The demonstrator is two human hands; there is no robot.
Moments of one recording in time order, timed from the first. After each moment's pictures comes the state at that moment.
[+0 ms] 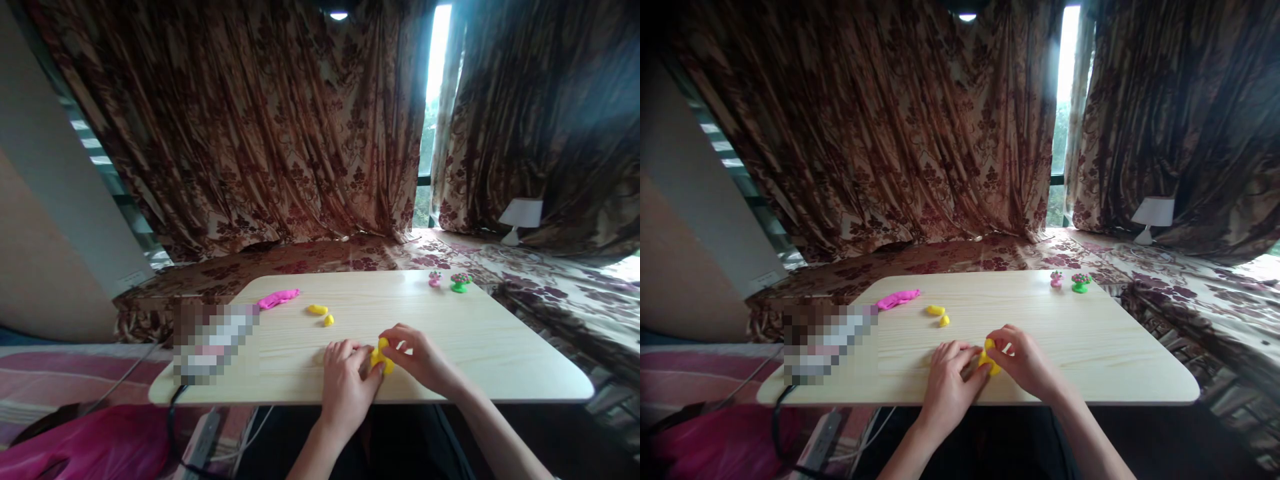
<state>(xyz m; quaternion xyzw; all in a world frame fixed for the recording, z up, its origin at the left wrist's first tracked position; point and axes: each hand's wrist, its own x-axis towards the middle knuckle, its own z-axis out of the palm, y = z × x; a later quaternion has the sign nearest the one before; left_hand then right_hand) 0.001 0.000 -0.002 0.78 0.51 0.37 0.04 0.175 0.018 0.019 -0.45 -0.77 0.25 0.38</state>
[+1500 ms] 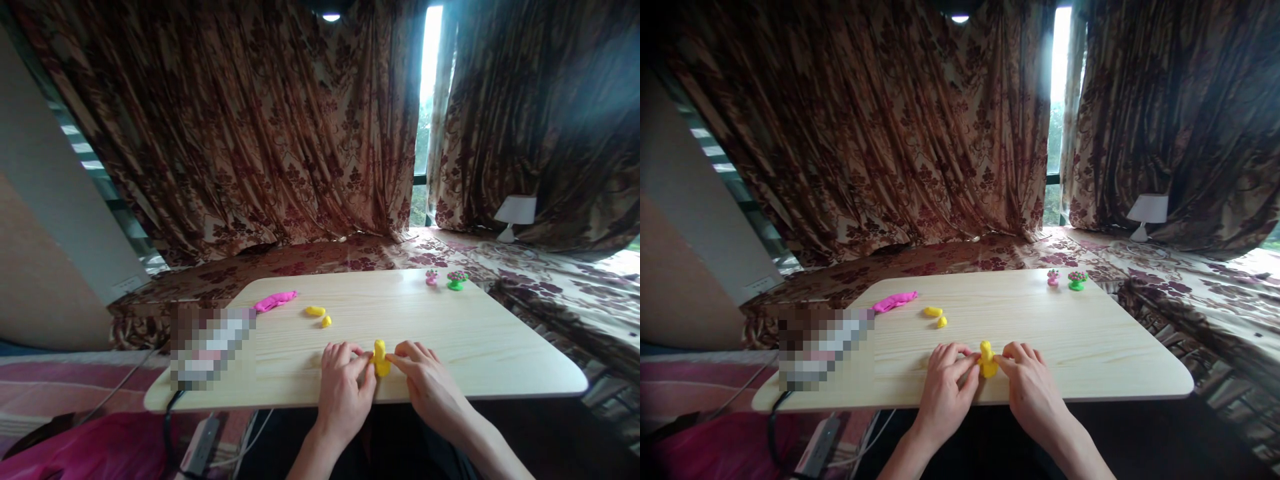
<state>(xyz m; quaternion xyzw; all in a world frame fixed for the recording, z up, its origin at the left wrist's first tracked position) 0.000 -0.008 0.004 0.80 0.47 0.37 0.03 0.180 -0.021 0.004 -0.51 -0.80 0.09 0.30</state>
